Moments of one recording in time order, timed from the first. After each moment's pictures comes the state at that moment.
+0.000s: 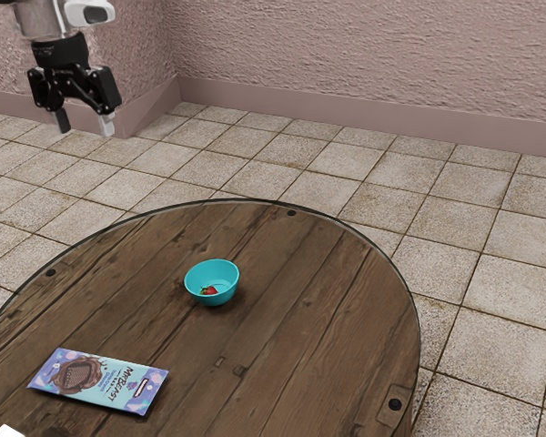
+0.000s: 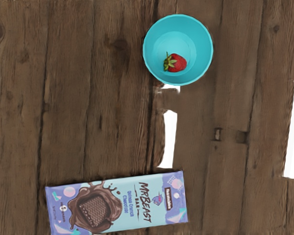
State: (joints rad) arm 0.14 -0.05 0.01 -1.48 -0.05 1.36 0.04
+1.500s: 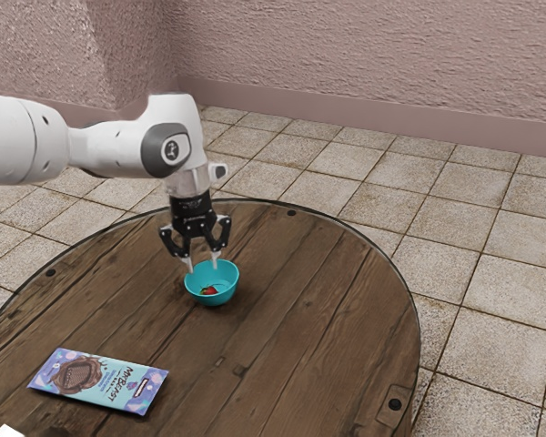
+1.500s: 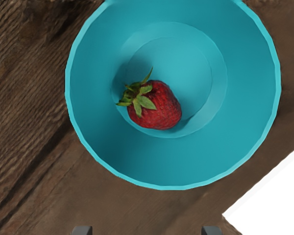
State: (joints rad) arm 0.06 0.37 -0.05 -1.73 -0.13 1.90 -0.68
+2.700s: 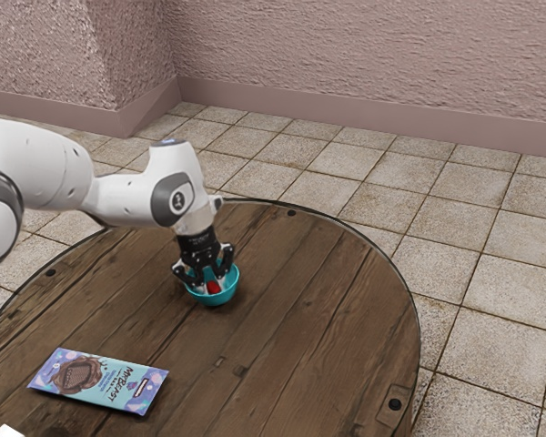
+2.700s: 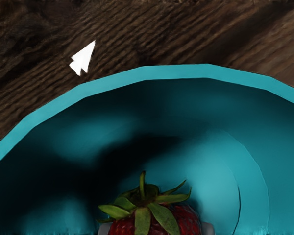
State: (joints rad) arm 0.10 0.51 -0.06 -1.81 -0.14 2.22 -0.83
